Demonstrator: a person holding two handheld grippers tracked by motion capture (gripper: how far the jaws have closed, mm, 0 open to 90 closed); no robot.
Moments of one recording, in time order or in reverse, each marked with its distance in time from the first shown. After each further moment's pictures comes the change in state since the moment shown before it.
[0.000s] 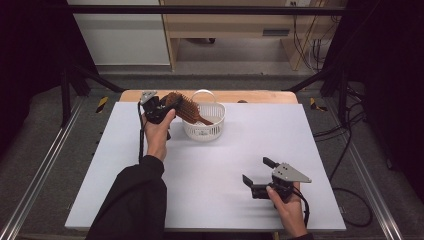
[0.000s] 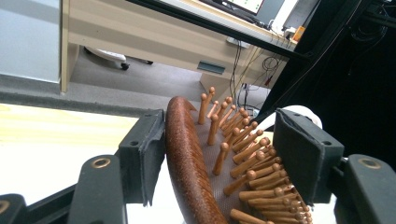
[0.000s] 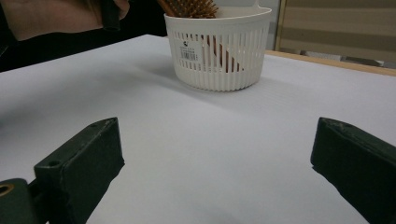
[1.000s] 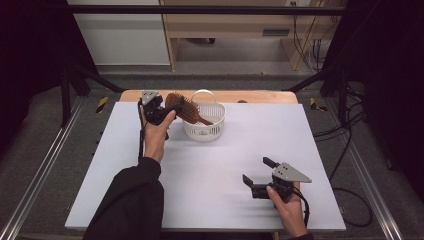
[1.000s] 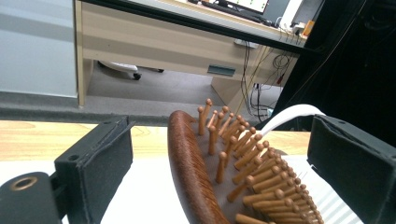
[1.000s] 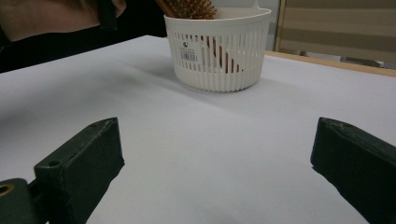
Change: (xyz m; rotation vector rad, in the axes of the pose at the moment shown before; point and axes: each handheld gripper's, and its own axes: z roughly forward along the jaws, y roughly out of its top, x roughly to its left) left arm -0.006 0.002 -0.006 -0.011 0.046 0.100; right arm 0.000 0.000 0.000 -0.003 -0.001 0.001
